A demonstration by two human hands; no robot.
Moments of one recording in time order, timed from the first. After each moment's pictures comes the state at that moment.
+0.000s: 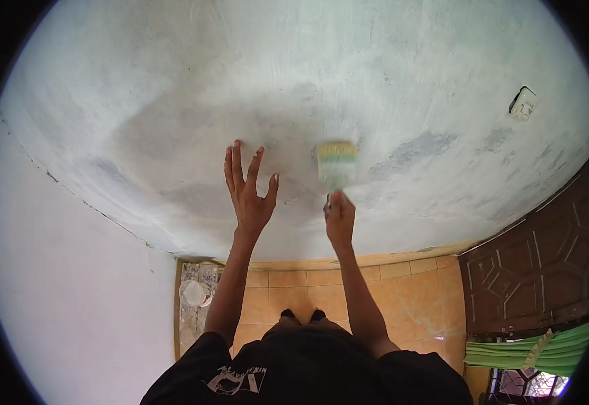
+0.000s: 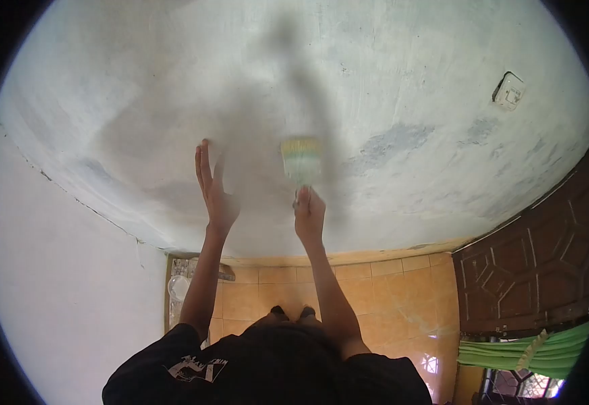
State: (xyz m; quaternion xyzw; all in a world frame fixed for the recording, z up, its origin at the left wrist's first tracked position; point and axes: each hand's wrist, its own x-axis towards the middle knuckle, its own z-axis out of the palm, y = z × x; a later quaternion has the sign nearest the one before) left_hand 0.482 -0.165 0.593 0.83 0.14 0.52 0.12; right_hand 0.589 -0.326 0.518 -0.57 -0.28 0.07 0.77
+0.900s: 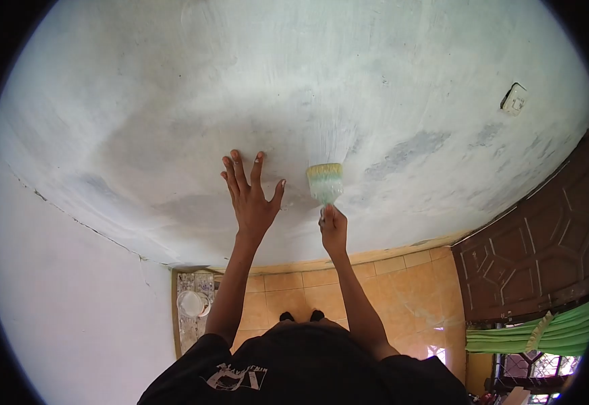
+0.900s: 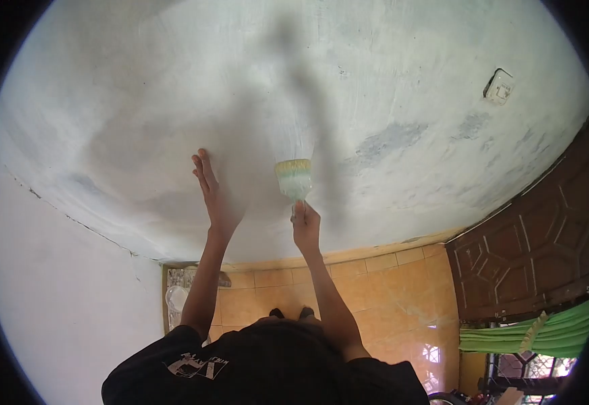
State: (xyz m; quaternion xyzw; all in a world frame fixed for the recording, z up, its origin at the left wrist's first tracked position) left_hand 0.499 -0.154 0.566 0.85 0.16 0.49 0.09; right_hand 0.586 -0.323 0.473 -0.61 -0.26 0.06 0.75
